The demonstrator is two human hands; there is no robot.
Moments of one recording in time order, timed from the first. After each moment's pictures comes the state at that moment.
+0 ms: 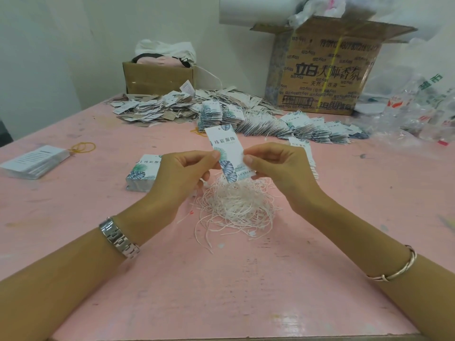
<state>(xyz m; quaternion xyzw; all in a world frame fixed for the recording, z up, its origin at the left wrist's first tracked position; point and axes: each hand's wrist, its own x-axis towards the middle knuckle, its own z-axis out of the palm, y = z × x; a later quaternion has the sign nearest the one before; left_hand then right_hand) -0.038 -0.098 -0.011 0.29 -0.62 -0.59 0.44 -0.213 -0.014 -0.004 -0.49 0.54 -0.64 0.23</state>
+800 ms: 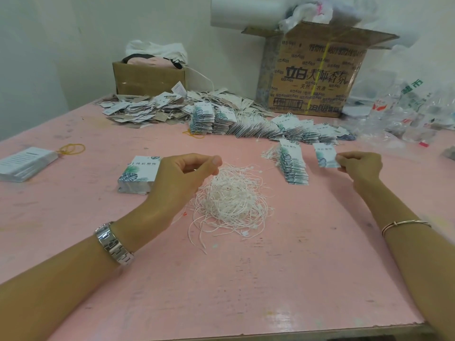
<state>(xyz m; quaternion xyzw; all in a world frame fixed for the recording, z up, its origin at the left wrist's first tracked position) -0.040 -0.092 -0.013 0.27 -0.65 -0.56 0.43 -0.421 0.015 -0.023 -0.21 0.76 -0.62 -0.02</state>
